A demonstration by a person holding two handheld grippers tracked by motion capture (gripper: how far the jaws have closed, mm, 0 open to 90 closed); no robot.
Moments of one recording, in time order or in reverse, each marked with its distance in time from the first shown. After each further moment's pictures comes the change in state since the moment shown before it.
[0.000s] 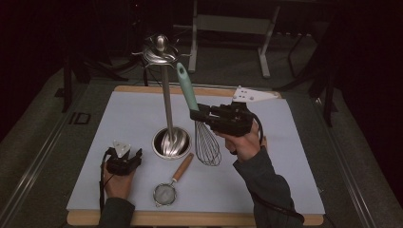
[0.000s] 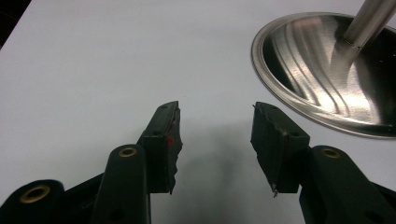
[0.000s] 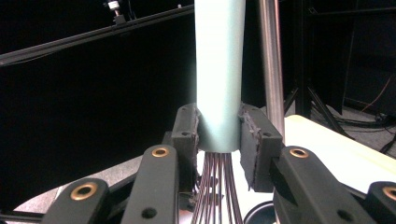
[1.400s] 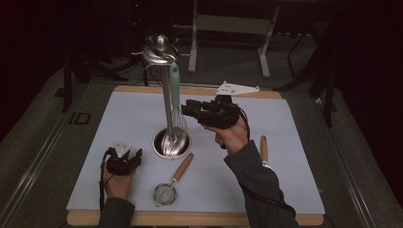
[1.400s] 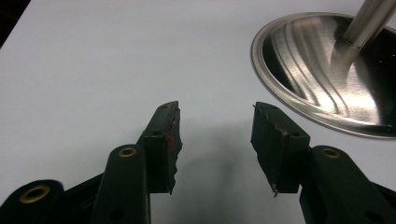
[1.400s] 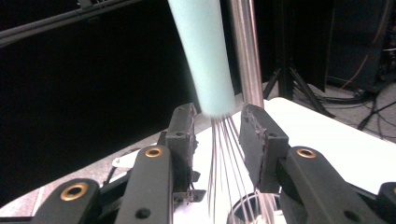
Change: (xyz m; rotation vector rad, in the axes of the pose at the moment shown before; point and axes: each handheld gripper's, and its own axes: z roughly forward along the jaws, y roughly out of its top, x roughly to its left) left arm 0.000 0.000 0.000 0.001 -0.002 0.001; right arm -0.015 -0.002 0.035 0.072 -0.092 0.033
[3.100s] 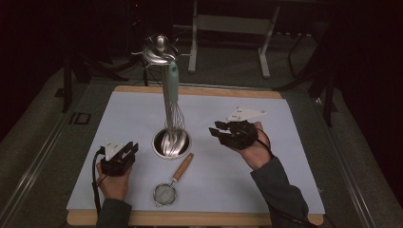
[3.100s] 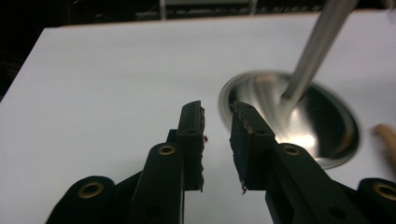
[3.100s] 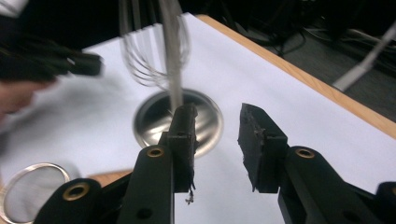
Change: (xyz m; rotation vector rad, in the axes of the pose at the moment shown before) left arm 0.003 0.018 -0.040 -0.165 -0.109 -0.055; right arm -0.019 -0.062 -0.037 0.281 -0.316 -0.166
